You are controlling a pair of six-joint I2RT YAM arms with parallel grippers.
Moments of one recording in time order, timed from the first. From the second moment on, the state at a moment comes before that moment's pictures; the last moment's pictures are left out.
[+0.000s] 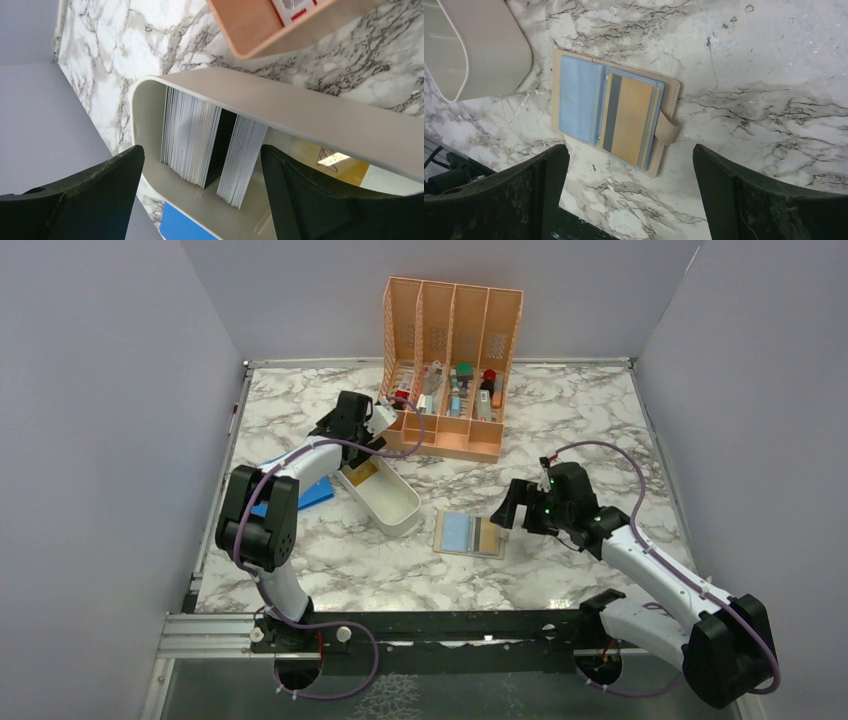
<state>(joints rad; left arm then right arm) -0.30 1.75 1.13 -0.20 -0.26 0.72 0.43 1.01 0.56 -0.34 -0.19 0.57</state>
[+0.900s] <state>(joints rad) -0.27 1.79 1.15 -0.16 -0.28 0.74 0.43 1.03 0.57 -0.34 -0.19 0.57</state>
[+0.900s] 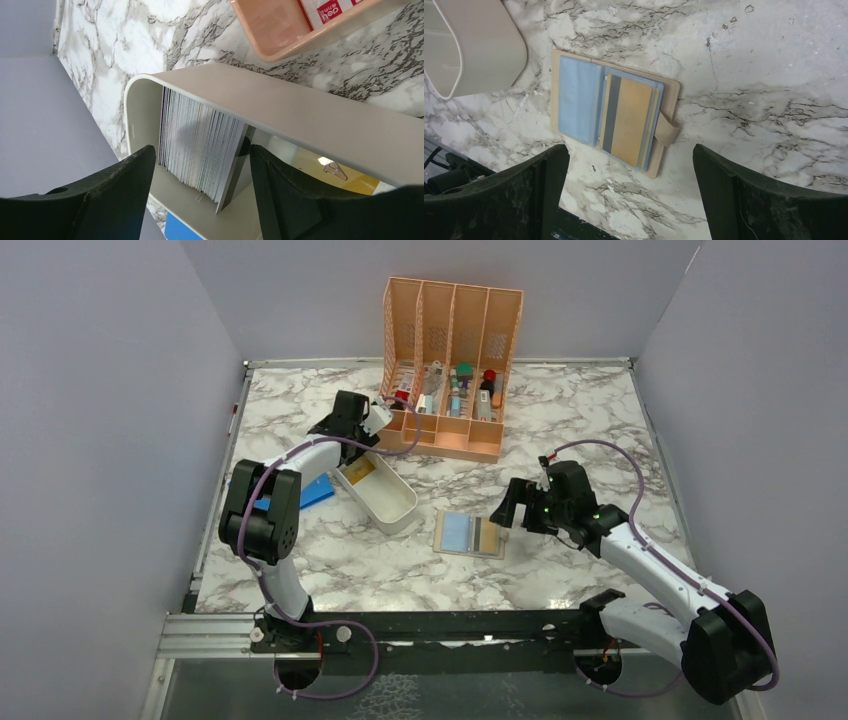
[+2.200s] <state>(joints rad) -0.27 1.79 1.19 -0.23 -0.25 0.73 0.43 1.03 0.59 -0.35 -0.20 0.57</state>
